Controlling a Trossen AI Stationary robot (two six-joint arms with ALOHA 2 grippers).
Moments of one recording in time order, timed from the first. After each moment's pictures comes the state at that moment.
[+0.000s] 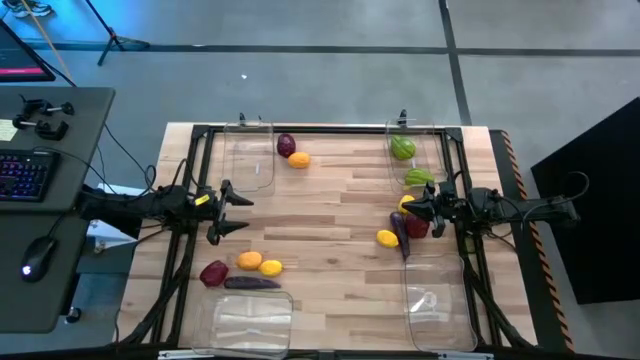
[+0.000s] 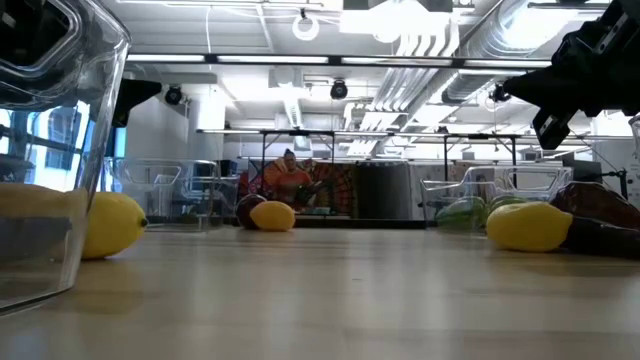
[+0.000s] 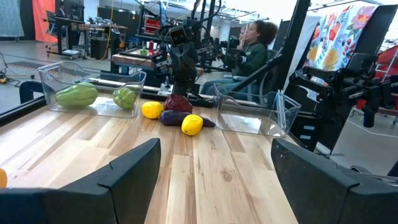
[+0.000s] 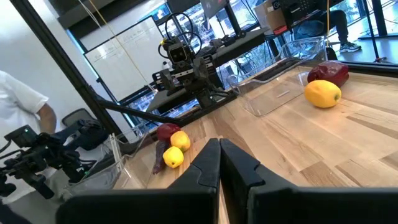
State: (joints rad) left arm -0.09 0.01 0.01 0.01 -0.04 -0.15; right arm 0.07 0.02 0.01 0.03 0.15 0.47
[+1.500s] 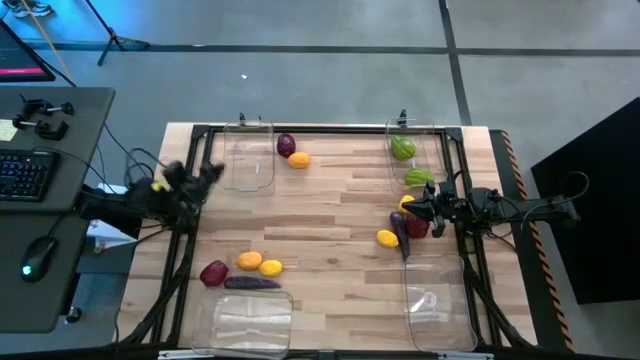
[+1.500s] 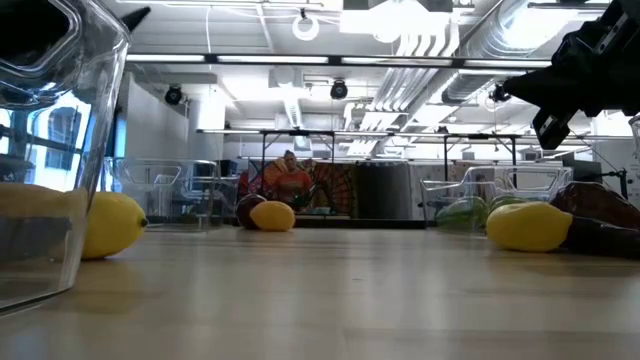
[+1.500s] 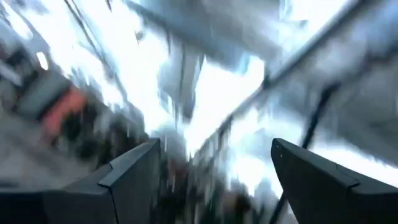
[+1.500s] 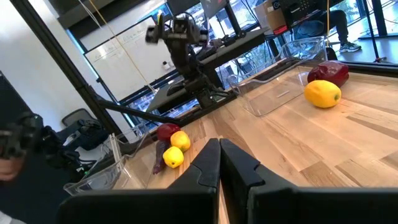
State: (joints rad) left arm -0.09 0.02 0.02 0.72 -0.35 -0.47; right arm 0.07 0.02 0.01 0.03 0.15 0.47
